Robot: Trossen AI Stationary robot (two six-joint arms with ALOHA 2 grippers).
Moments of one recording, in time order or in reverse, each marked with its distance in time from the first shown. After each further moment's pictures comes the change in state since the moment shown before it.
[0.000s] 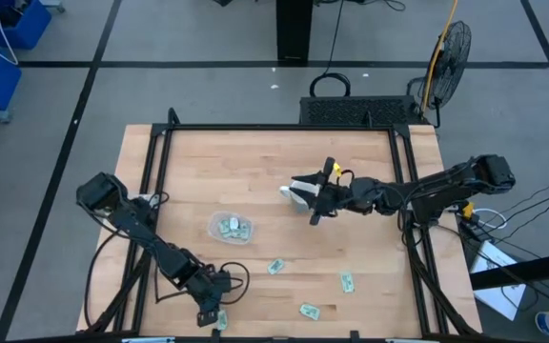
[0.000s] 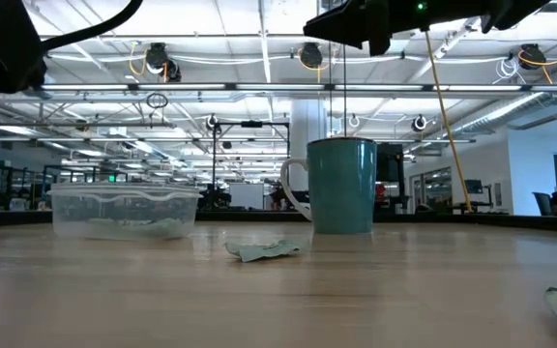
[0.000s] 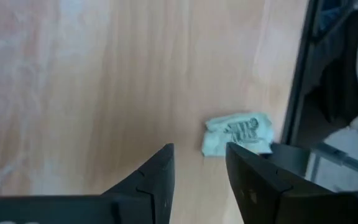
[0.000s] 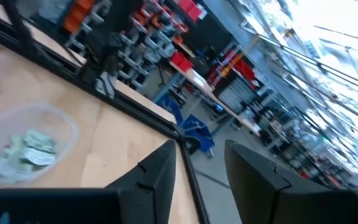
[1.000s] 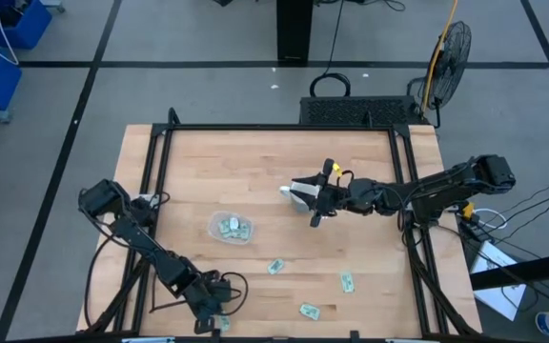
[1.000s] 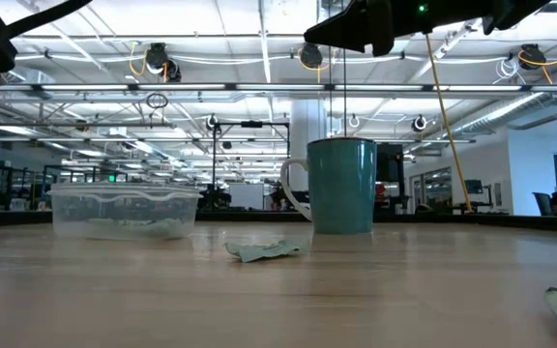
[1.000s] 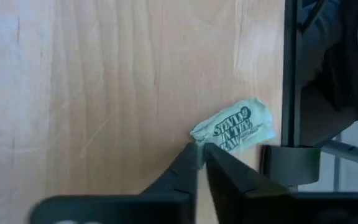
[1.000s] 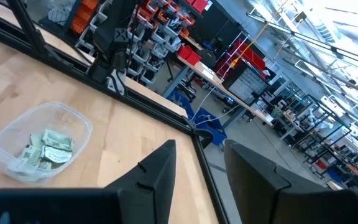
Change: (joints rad) left arm -0.072 0.095 0.003 0.069 -0.045 0.073; right arm 0.004 0.000 0.000 -0.043 -0.001 0.087
